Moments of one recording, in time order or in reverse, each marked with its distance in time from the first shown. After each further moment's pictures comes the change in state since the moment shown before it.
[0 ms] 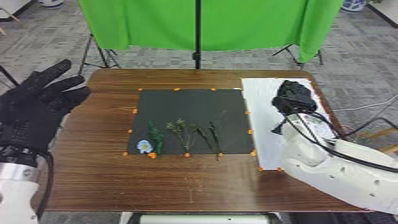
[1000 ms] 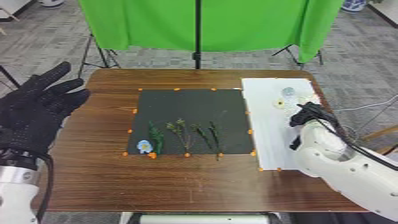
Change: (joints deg) left arm 1.5 -0.7 -0.2 -0.3 0.0 0.2 0.5; right arm -16.6 3.1 21.2 -0.3 13.2 -15.9 5.2
